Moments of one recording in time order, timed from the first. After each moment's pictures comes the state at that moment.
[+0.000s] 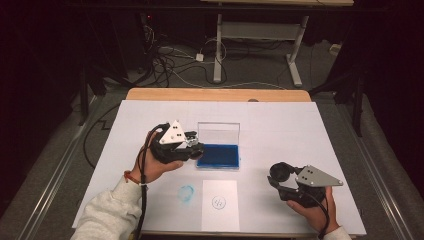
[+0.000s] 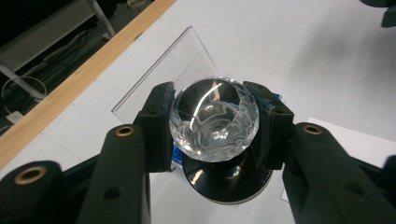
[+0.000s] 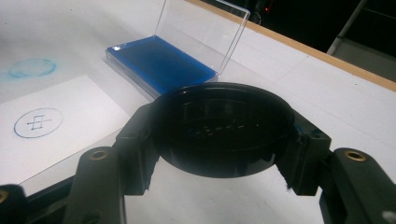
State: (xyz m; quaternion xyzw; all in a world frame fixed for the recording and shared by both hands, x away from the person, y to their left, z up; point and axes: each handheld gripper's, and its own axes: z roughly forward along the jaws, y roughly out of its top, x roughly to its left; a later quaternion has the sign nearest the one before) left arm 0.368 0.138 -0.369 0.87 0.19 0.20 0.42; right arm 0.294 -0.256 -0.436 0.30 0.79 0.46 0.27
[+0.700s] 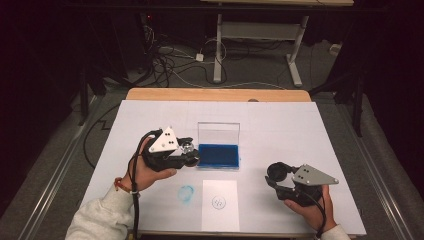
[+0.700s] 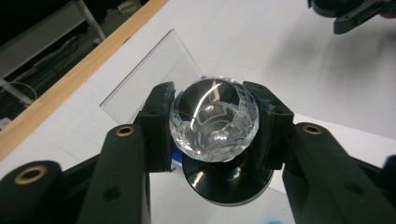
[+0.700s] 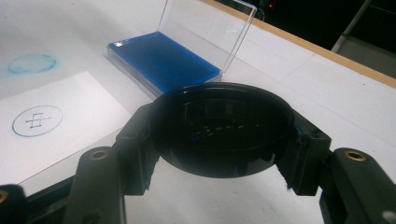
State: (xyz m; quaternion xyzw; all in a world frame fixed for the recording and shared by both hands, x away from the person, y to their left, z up) left arm 0.343 0.149 -0.362 0.87 0.17 0.19 0.43; right arm 0.297 -0.251 -0.438 0.29 0.80 0.45 0.27
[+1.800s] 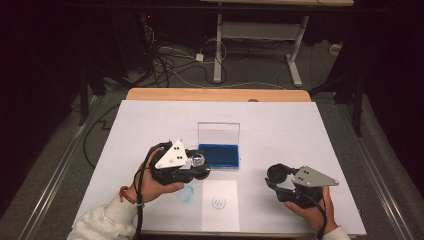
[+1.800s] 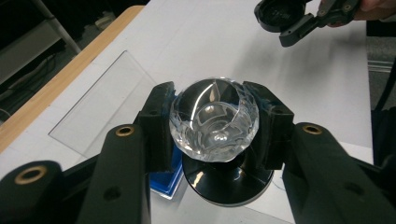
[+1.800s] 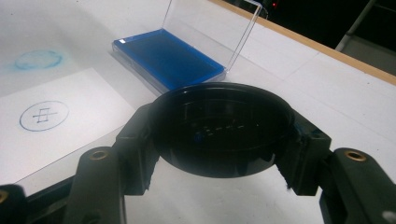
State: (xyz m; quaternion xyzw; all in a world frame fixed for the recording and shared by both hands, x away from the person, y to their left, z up) left arm 0.316 0.126 -0.364 0.87 0.12 0.18 0.44; right arm 0.294 -0.251 -0.439 0.29 0.80 0.45 0.26
